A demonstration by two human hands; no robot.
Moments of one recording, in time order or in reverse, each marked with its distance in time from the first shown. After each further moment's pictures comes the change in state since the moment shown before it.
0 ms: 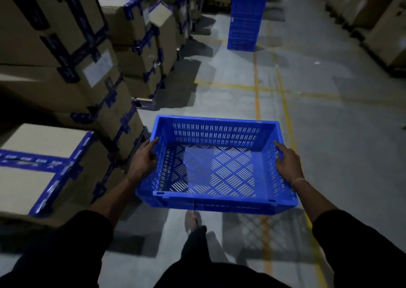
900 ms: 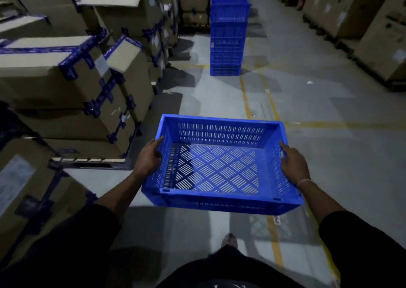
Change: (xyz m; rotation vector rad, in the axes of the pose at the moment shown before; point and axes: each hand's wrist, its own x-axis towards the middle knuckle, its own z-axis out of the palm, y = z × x) left_hand 0.670 0.064 0.073 -0.005 -0.030 0.153; right_hand 0.599 -0.056 0.011 -0.137 0.102 0.031
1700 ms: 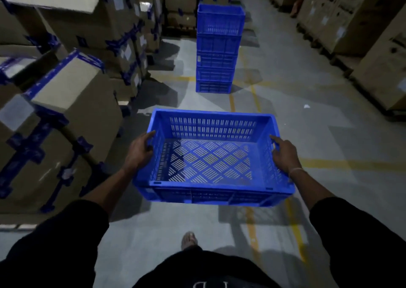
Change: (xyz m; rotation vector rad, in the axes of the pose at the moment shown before) left_hand 0.564 0.018 0.093 -0.073 0.021 -0.035; right_hand 0.588 -0.025 0.017 -0.002 -0.009 0.007
